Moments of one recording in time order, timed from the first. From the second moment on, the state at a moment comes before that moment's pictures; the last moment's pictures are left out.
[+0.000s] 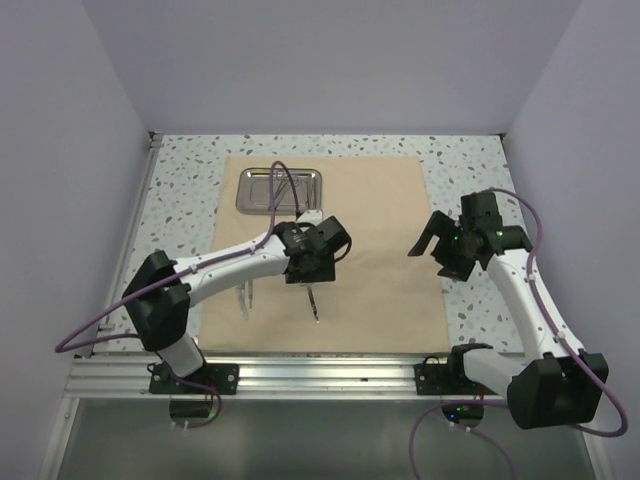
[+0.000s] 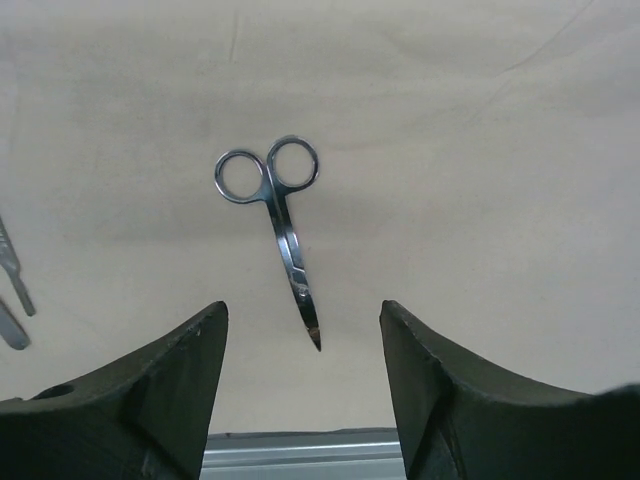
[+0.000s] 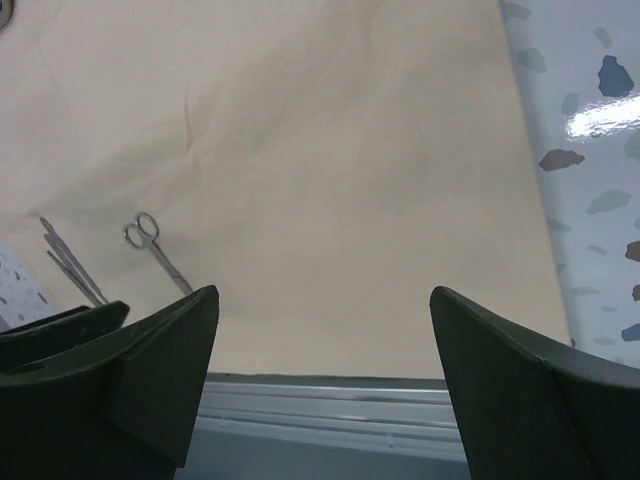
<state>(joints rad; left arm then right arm) -0.96 1.66 1.24 -0.86 -0.33 -1.00 0.08 1.12 0.97 -0.92 -0.17 0.64</state>
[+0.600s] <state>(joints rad) -0.39 2.16 1.93 -0.72 -0.28 -0.33 0.07 1.19 1.10 -0.98 -0.02 0.63</state>
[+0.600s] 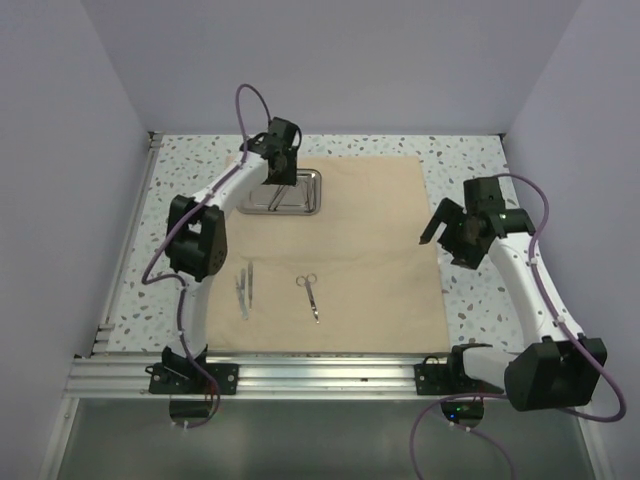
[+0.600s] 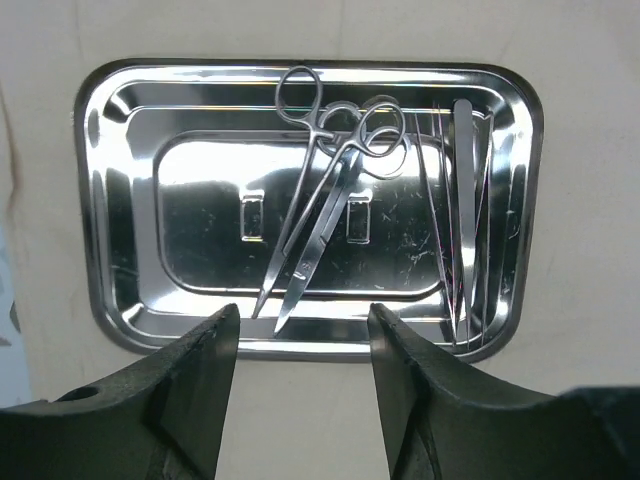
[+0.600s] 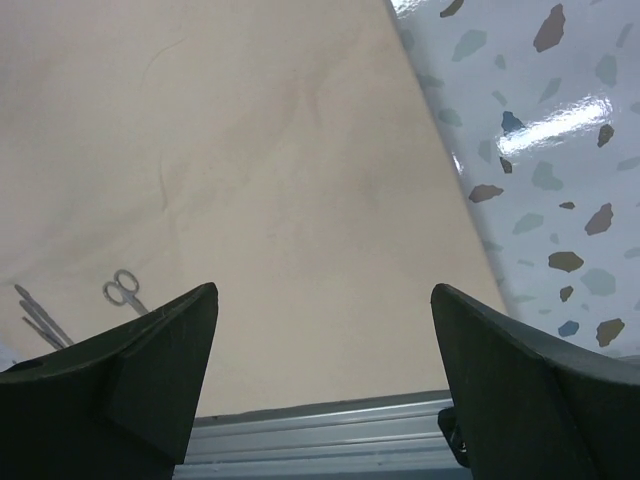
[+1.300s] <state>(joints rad) -0.31 2.42 2.08 -0.65 -0.14 -0.22 0.07 1.37 1.17 -1.01 0.04 0.63</state>
